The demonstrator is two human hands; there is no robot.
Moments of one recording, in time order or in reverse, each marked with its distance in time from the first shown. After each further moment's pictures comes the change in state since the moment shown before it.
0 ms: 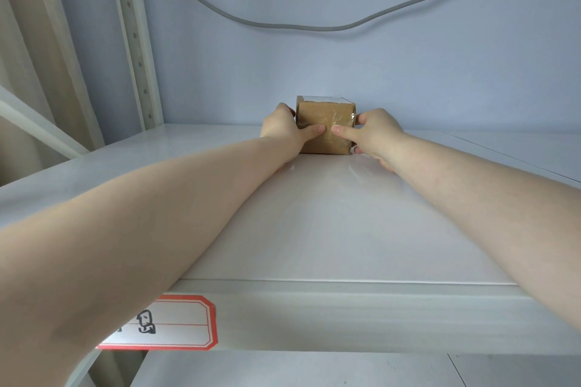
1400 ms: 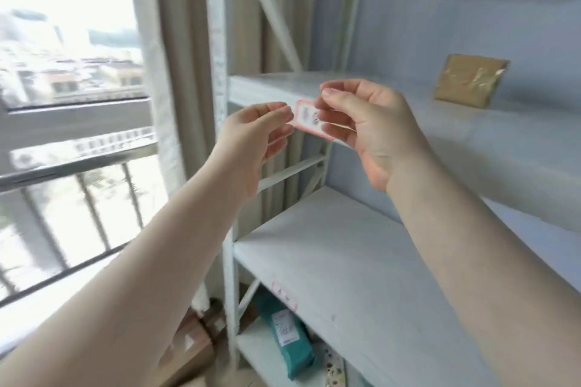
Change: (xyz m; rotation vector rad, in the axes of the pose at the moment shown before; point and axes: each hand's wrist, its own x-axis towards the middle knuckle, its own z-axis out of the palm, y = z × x) left_hand -0.369 0.015 -0.092 -0.671 0.688 -0.280; right_hand -0.296 -0.062 -0.007 0.952 -0.768 -0.300
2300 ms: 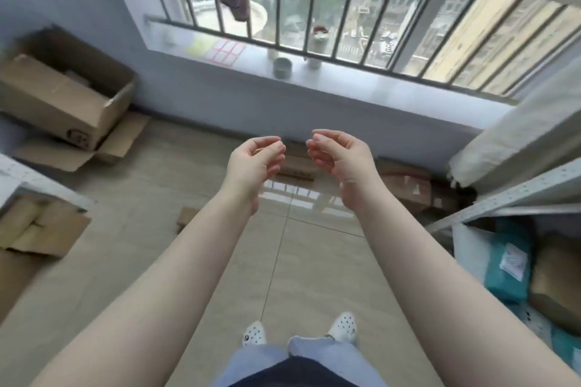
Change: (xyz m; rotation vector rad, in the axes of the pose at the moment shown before) left_hand -0.546 -0.063 -0.425 -0.065 1.196 -0.209; right_hand -0.471 0.157 0.396 0.064 -0.939 0.791
